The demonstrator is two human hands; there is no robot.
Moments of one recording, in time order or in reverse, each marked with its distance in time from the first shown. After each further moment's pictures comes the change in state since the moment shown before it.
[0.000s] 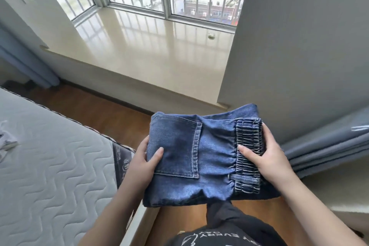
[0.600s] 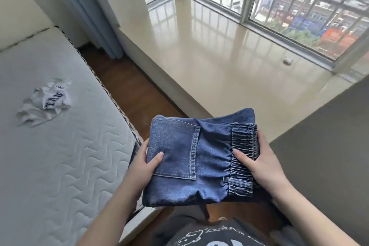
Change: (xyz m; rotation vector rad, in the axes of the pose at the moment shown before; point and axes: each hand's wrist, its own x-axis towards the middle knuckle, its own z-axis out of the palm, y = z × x) left_hand 0.134 0.036 -0.015 -0.124 0.387 -0.168; right_hand 0.265 -0.068 0.078 -0.038 -0.448 -0.153
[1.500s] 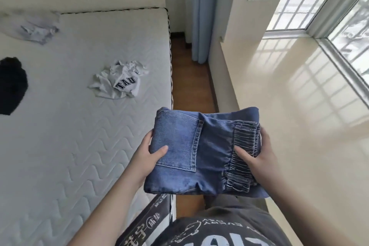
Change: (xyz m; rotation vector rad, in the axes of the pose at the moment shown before) left_hand 0.224 0.032 -0.212 -0.387 0.498 -0.048; right_hand 0.341 -0.203 0.262 -0.115 -0.463 -0.303
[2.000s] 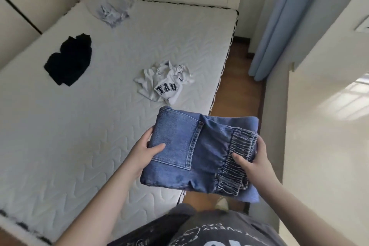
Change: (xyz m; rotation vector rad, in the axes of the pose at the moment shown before) left_hand 0.124 0.055 -0.055 -0.128 0.370 -0.100; right_hand 0.233 -0.047 0.092 0.069 -0.452 0.010
